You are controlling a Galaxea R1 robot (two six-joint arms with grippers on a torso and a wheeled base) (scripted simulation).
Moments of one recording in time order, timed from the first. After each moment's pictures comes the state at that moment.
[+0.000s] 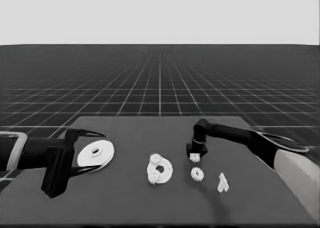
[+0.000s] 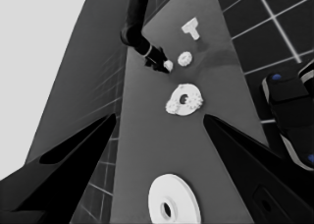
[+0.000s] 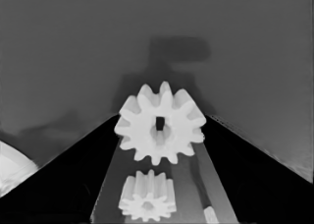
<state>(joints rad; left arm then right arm) -0.34 1.75 -0.42 0.31 0.68 0.35 -0.15 2.74 -1.90 -0.26 -1.35 0.87</state>
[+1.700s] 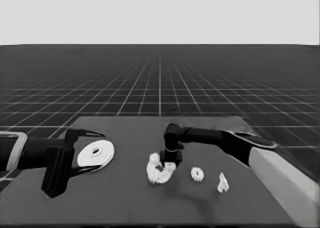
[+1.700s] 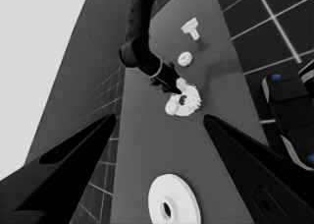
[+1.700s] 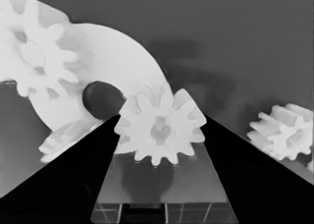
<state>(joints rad) -0.34 1.75 -0.42 0.31 0.68 0.35 -0.14 2.94 -1.65 -0.32 -1.48 1.31</state>
